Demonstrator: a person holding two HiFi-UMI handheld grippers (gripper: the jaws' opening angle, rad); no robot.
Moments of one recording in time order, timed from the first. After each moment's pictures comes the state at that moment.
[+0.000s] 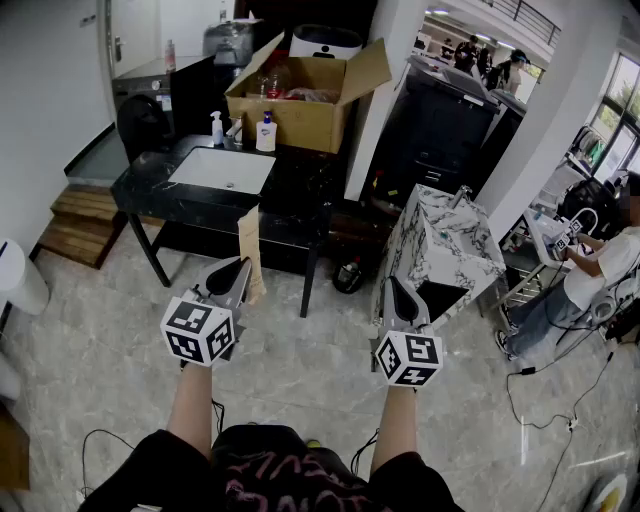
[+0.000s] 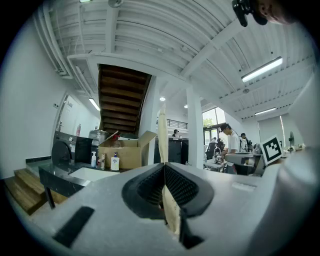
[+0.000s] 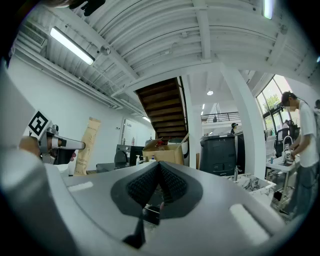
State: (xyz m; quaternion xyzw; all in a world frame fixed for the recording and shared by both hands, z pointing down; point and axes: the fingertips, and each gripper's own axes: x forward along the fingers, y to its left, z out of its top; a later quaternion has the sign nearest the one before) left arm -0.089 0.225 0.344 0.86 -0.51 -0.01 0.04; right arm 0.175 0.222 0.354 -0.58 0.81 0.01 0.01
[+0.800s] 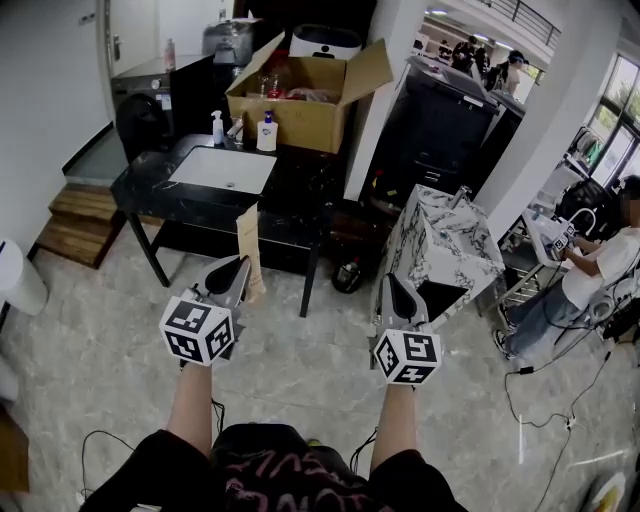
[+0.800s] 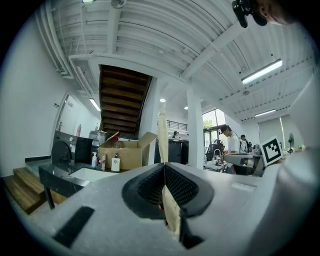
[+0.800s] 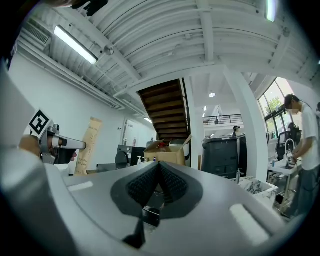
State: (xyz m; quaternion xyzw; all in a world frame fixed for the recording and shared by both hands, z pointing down) left arm -0.102 0.227 0.343 0.86 -0.51 -0.02 0.04; right arm 0.157 0.222 0.349 -0.58 0.81 0.03 0.01
